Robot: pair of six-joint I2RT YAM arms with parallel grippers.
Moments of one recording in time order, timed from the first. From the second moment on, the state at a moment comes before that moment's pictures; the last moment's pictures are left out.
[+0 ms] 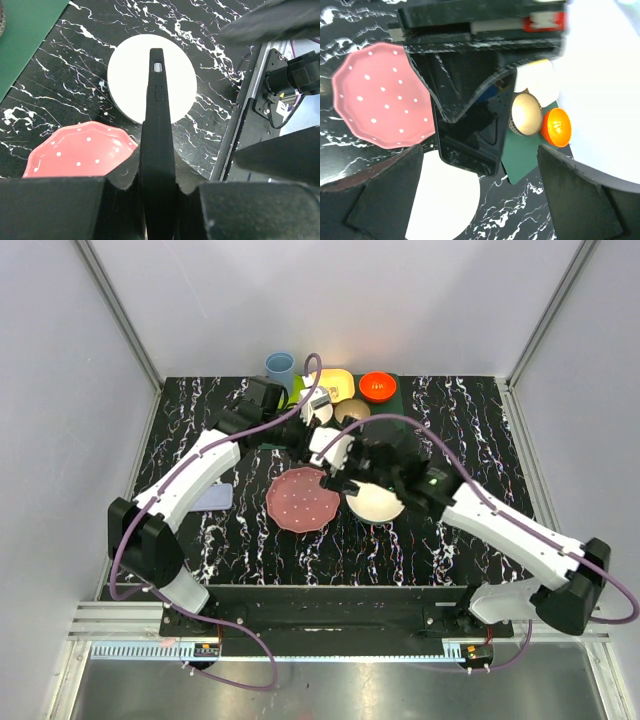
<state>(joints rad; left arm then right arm) -0.49 1.59 1.48 -0.62 0.76 0.11 0.90 1.33 1.26 -0.39 0.14 -0.65</state>
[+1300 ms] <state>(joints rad) -0.34 1.21 0.79 0.92 0.98 -0.85 0.39 1.25 1.02 0.34 -1.02 0.43</state>
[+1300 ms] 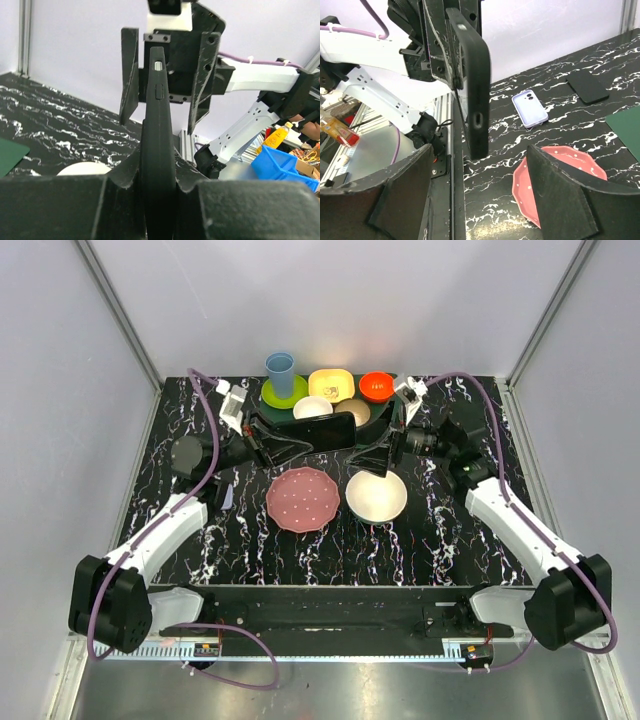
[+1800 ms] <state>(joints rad) -0.34 1.21 0.77 0.99 0.98 -0.89 0.39 1.31 0.99 0.63 -1.07 0.65</state>
